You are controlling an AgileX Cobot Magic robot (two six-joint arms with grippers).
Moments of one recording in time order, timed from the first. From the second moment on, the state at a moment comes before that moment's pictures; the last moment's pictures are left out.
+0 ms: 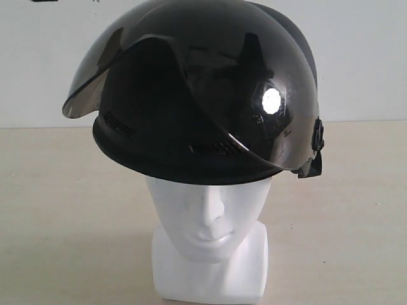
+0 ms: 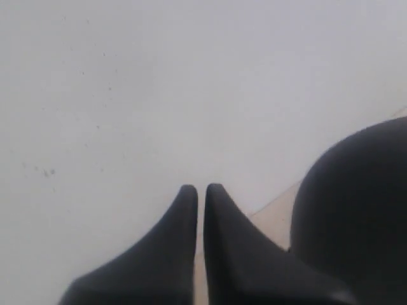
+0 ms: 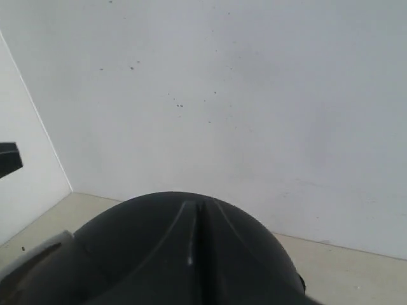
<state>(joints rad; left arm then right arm) -0.42 1.10 -1.13 0.43 0.28 -0.10 0.73 0.94 -1.06 -0.71 0.33 0.90</state>
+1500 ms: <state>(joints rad) -0.09 1.73 -1.77 -1.04 1.09 1.45 0.73 1.46 -1.87 0.09 1.18 0.01</state>
